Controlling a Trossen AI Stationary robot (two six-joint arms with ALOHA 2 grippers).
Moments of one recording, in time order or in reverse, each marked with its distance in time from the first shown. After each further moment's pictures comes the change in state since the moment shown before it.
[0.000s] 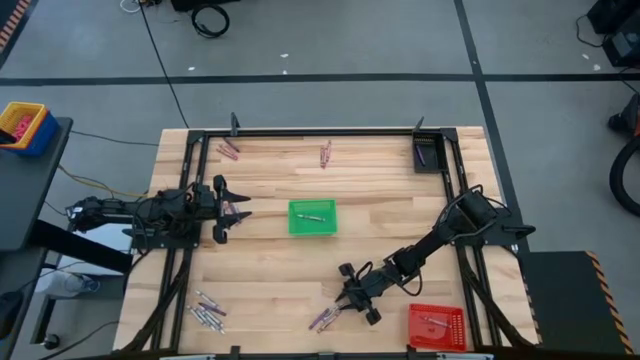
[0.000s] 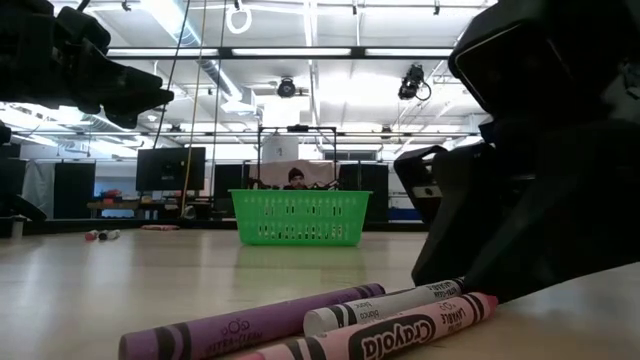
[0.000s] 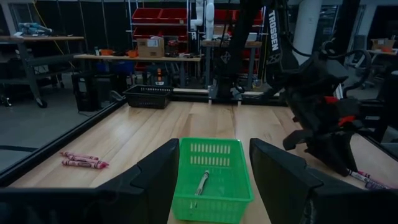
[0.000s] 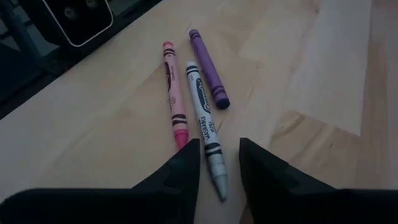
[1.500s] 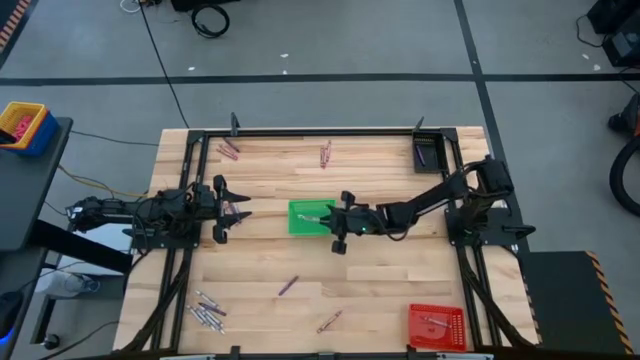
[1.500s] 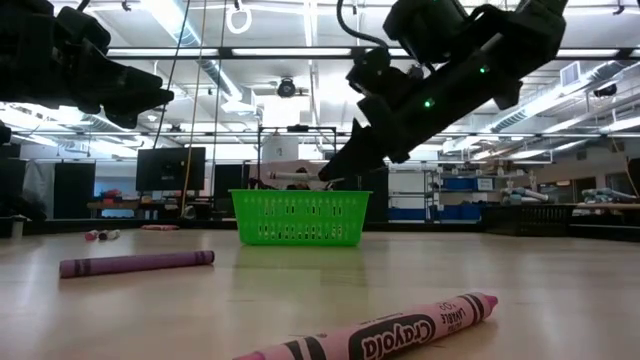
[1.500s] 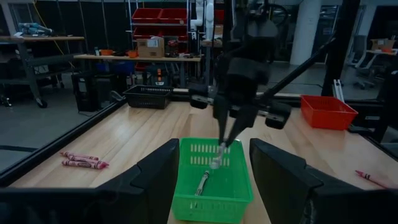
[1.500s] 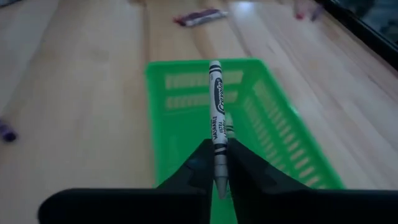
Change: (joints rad) left arm 0.000 0.000 0.000 0.001 0.000 0.000; right arm -0.407 -0.256 0.015 -0.219 0.324 0.076
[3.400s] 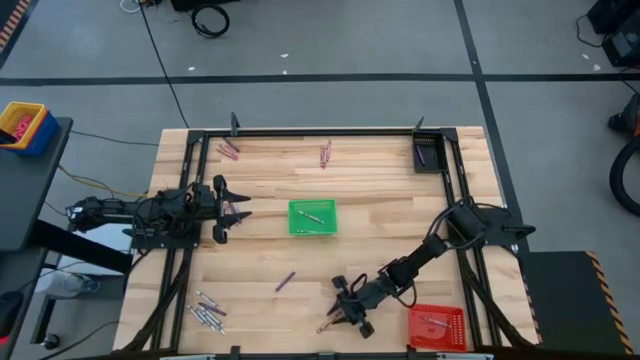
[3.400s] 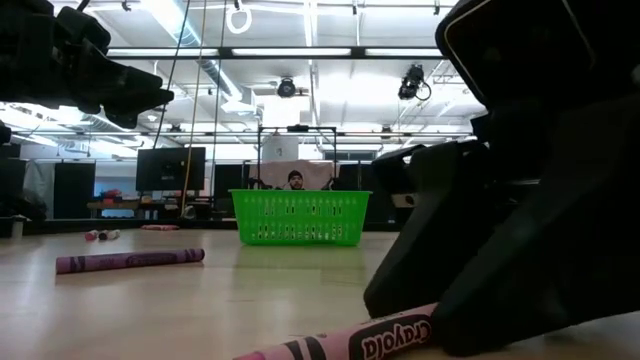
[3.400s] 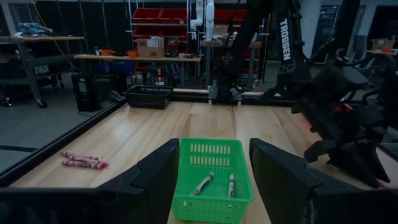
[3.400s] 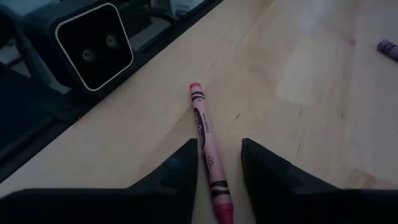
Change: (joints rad) left arm 0.000 0.000 0.000 0.000 0.000 0.000; right arm 0.444 0.408 0.099 0.312 -0.294 -0.045
